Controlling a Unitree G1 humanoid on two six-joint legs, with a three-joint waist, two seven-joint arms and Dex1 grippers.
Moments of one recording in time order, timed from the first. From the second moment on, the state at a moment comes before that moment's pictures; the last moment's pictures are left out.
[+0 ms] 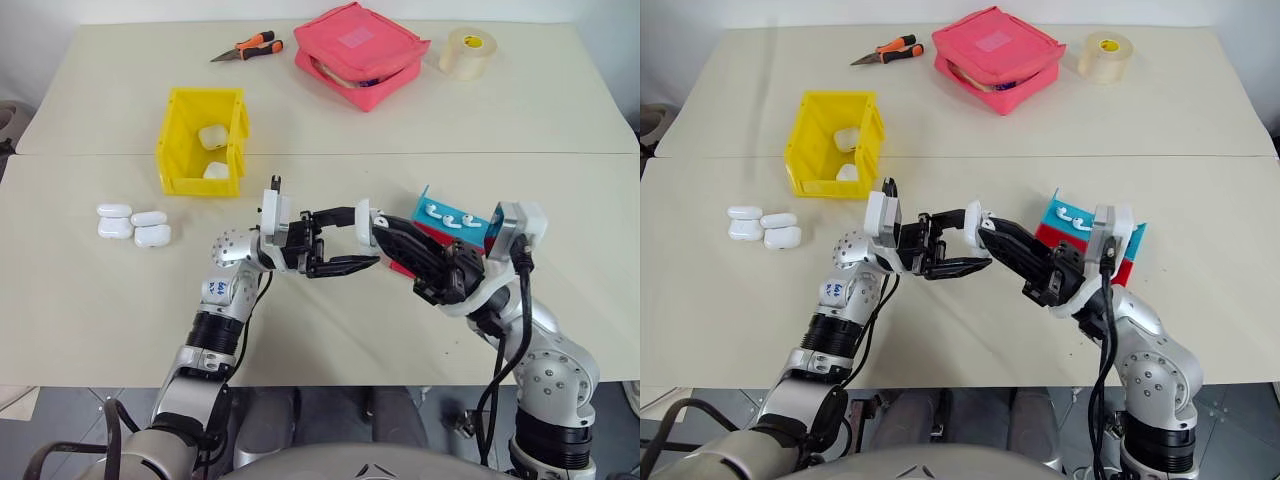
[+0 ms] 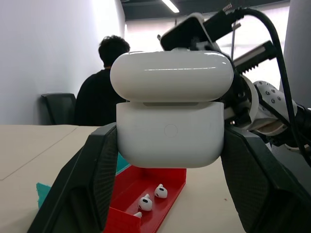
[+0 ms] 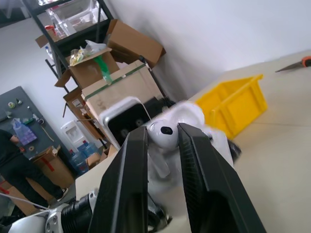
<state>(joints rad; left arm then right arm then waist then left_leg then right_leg) -0.55 0.12 -0.08 0.29 -0.51 -0.08 -1.30 -0.05 -0.26 -0.16 -0.59 0.97 0.65 0.69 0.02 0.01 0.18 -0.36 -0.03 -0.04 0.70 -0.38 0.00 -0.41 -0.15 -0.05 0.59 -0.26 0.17</state>
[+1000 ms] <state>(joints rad) -0.57 0.34 -0.09 0.24 -0.32 -0.02 -1.21 -0.14 -0.72 -0.24 -0.58 1.01 0.66 0.74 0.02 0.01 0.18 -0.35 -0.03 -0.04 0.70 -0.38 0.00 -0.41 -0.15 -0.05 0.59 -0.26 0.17</state>
